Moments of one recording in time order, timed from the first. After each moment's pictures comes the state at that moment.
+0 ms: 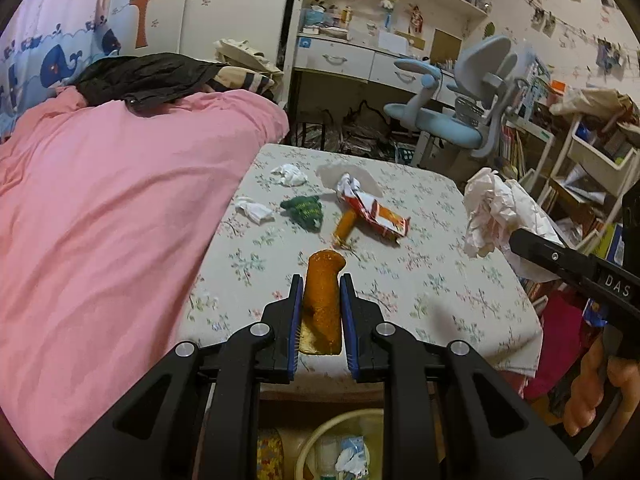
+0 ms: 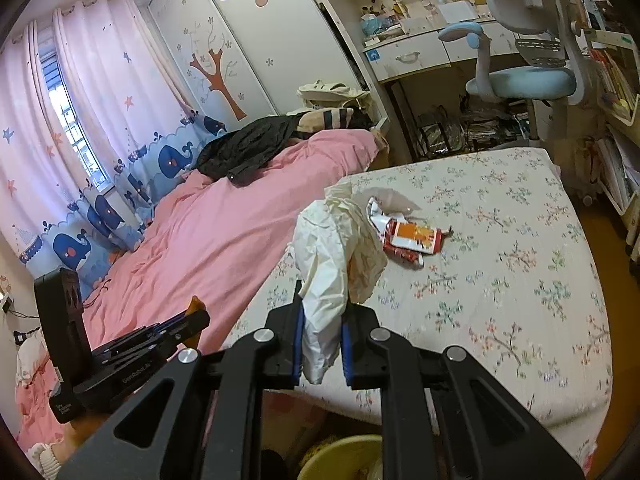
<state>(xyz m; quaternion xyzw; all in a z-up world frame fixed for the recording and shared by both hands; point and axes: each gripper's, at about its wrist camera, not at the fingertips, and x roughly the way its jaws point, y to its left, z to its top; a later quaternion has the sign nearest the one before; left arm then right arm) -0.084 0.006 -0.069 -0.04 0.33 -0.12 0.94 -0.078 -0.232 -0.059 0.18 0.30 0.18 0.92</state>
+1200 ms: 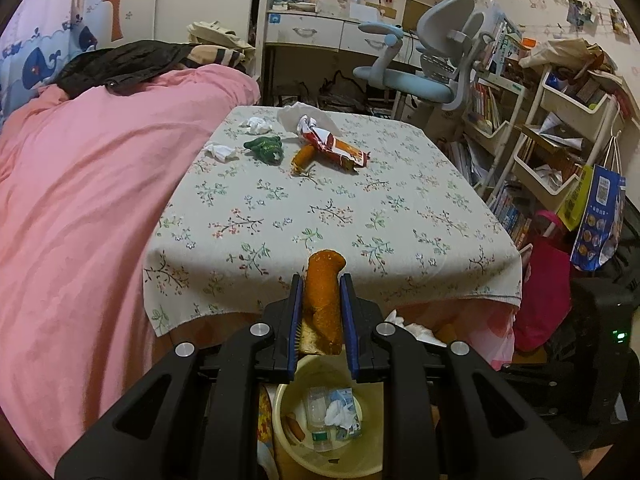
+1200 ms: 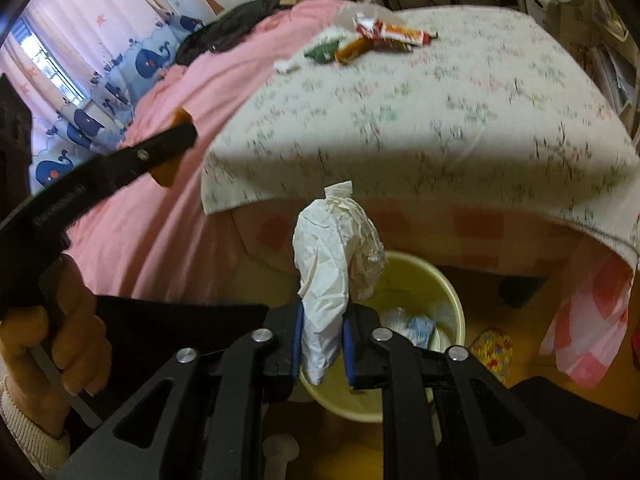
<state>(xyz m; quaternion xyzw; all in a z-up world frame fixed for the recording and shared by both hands) -0.158 -0.026 -0.105 -0.01 0.36 -0.15 0.92 -0.175 -0.192 -0.169 0.15 0.48 0.17 0.84</state>
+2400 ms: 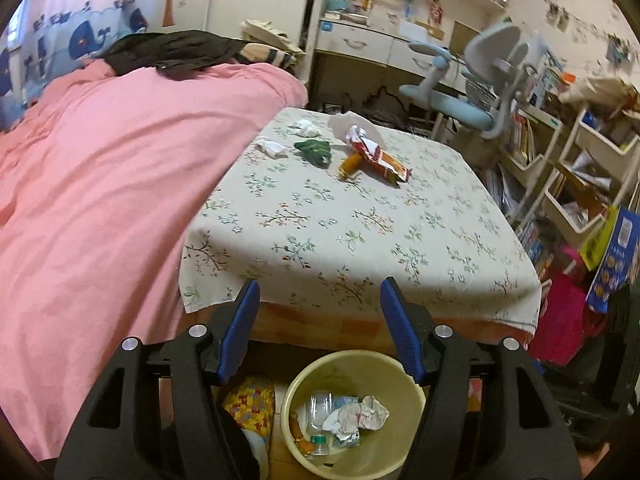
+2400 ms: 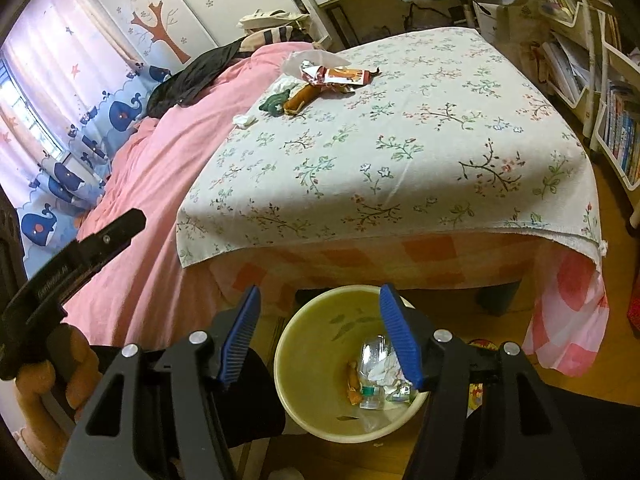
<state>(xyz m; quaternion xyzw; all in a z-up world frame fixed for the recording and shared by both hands) -0.169 0.002 -0.105 -0.06 0.35 -0.07 0.93 -0.184 -0.225 -0.154 0.20 0.42 0.10 0.88</state>
